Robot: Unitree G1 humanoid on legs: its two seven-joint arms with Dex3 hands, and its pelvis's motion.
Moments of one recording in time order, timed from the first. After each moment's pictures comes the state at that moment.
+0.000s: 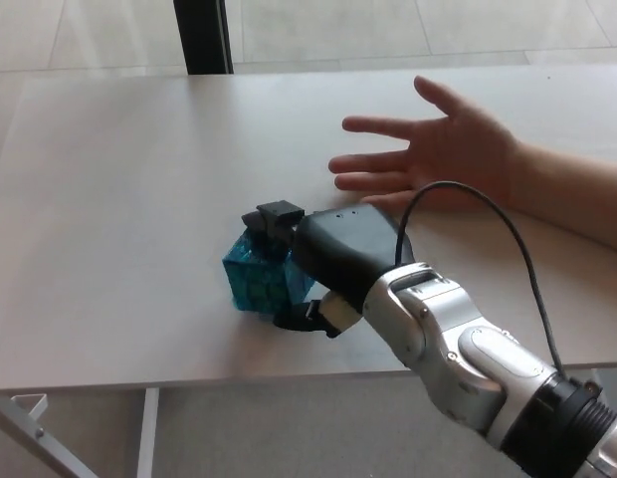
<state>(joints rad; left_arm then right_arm) 0.09 0.79 0.44 1.31 -0.17 -0.08 -0.17 -0.60 -0.19 0.80 0.40 -0.69 0.21 -0.04</state>
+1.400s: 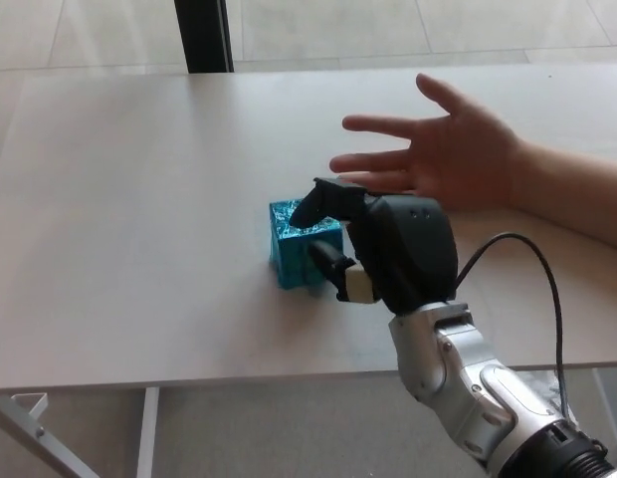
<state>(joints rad) 0.11 0.79 0.39 1.31 -0.15 -0.11 -0.17 -0.46 -0.09 0.53 0.50 -0.73 -0.08 -0.65</state>
